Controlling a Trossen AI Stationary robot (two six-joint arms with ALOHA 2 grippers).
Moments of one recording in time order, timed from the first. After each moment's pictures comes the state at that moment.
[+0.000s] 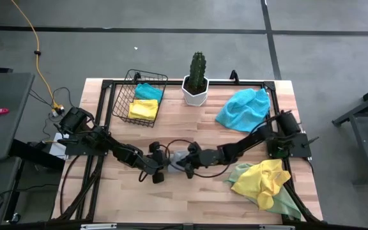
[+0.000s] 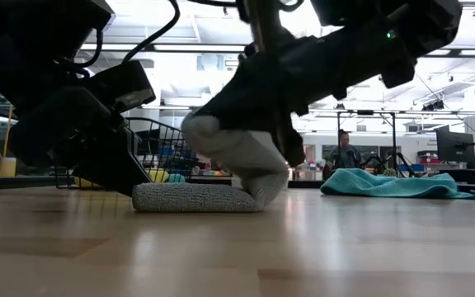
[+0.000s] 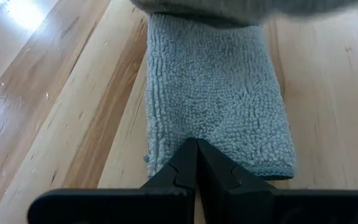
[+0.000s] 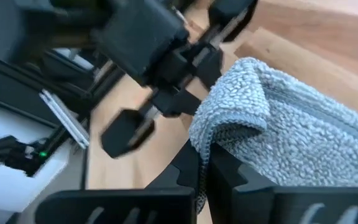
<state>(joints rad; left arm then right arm) -0.31 1.77 0.57 0.34 -0.43 -0.47 0.30 1.94 0.93 0.62 0.23 0.89</state>
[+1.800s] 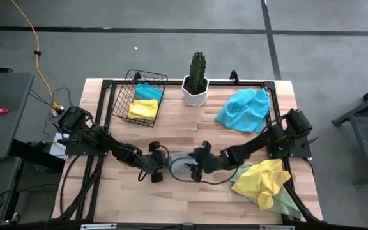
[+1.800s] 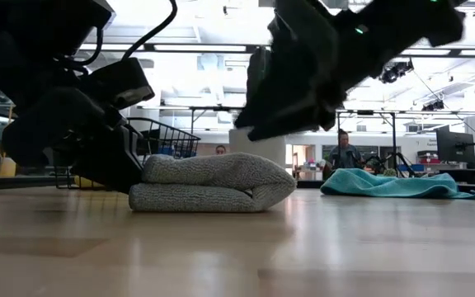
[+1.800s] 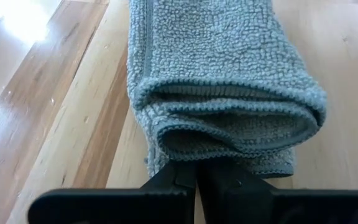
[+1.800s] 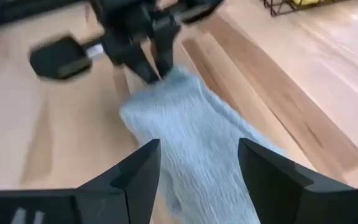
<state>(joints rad) -0.31 1.73 0.56 0.34 -0.42 -0.40 0.38 1.82 0.95 0.21 0.48 0.54</state>
